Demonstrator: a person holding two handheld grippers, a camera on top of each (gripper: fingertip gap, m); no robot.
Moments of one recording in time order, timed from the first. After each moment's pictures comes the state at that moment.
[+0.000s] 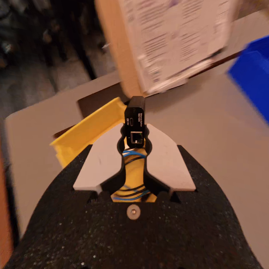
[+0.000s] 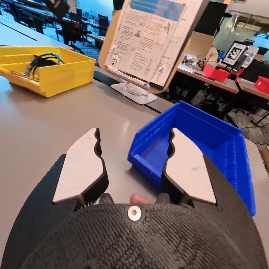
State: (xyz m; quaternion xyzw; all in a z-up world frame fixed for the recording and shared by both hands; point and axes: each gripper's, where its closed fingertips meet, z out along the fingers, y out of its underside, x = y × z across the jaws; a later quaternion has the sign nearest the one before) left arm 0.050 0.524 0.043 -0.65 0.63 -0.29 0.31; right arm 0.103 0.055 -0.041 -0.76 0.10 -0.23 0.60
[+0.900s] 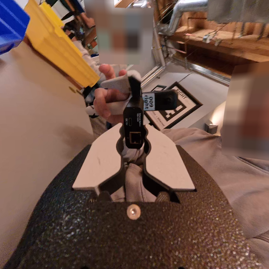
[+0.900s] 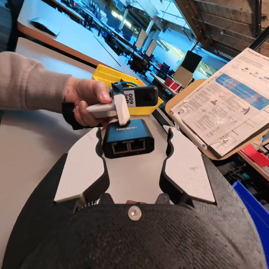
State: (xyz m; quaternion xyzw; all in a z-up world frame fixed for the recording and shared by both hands) left arm -0.052 0.136 -0.049 -0.31 0.55 -0.71 -0.33; right arm -0.043 0.150 -0.040 -0.72 -0.17 -0.20 0.65
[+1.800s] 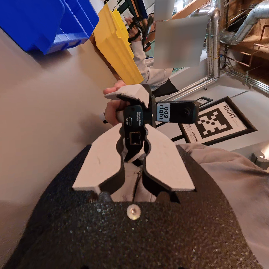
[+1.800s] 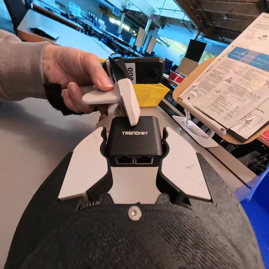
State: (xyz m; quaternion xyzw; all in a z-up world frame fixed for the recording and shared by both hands) left arm -0.030 0.124 -0.078 -0.46 0.57 -0.64 -0.25; right arm -0.026 0.154 -0.085 -0.72 -0.12 -0.16 0.66
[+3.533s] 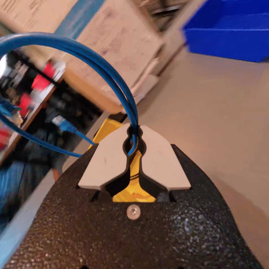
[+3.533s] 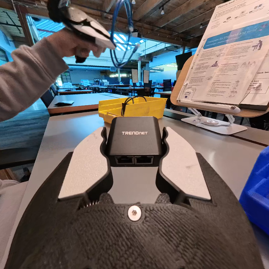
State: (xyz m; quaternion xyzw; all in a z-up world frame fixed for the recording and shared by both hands) left arm -0.040 0.408 0.070 -0.40 0.76 -0.23 0.46; right arm 0.000 0.129 -0.074 -0.65 0.02 0.00 0.76
